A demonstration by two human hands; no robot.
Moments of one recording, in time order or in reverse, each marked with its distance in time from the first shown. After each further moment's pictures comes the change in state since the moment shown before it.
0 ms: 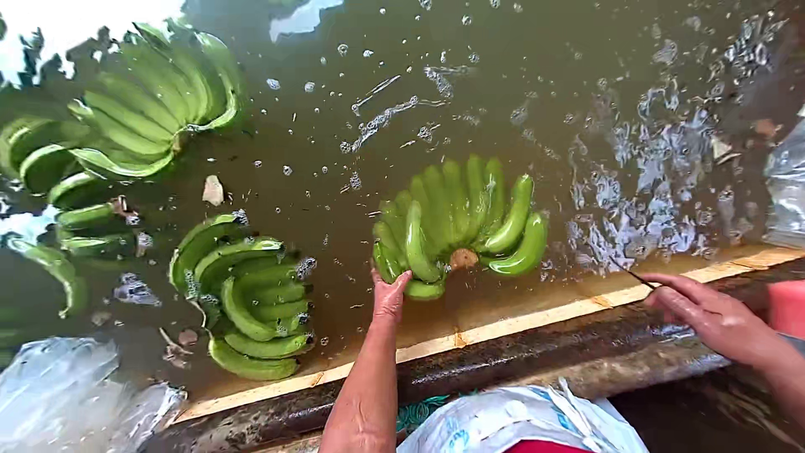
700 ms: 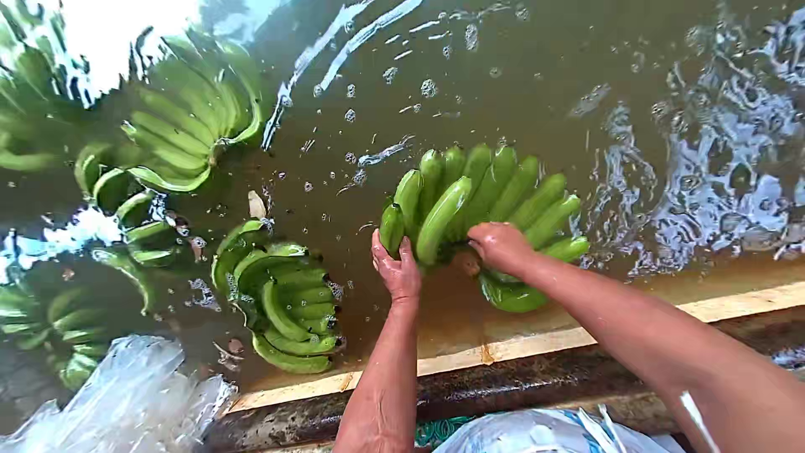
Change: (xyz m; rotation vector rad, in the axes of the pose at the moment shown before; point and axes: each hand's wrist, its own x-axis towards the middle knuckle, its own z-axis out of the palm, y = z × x) left_hand 0.026 0.067 0.028 0.593 0.308 0.412; right_hand 0.192 -0.186 0.177 -0.303 -0.273 -0.514
